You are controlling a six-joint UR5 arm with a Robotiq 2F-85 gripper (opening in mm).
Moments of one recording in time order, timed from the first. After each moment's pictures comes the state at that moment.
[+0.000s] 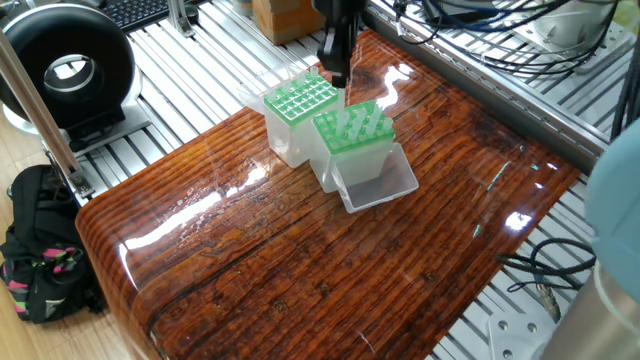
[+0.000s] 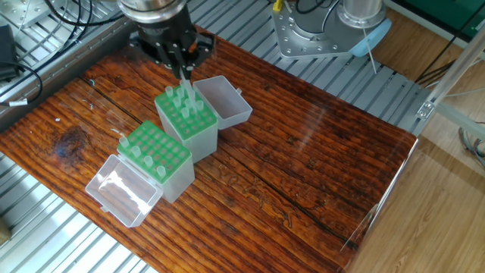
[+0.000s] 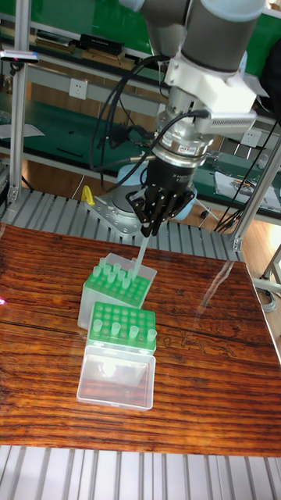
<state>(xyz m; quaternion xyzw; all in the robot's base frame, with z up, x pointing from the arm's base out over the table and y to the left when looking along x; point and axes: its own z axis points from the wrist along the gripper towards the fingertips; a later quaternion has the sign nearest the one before) 0.525 0.010 0.282 0.26 -0.96 -0.02 0.07</state>
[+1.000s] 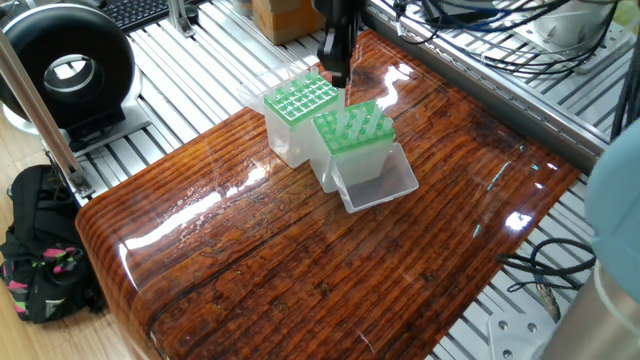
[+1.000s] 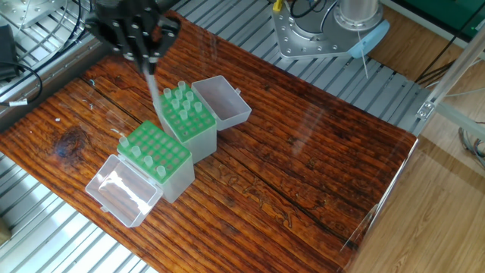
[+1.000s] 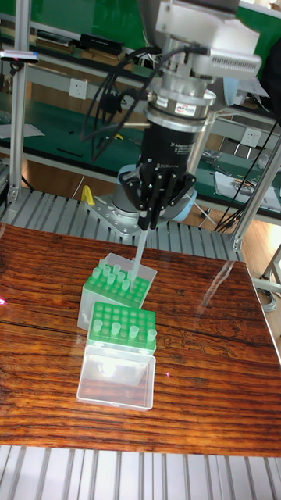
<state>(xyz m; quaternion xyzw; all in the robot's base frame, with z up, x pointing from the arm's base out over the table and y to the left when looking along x) 0.584 -0.010 0.326 0.26 -0.97 -0.01 -0.02</state>
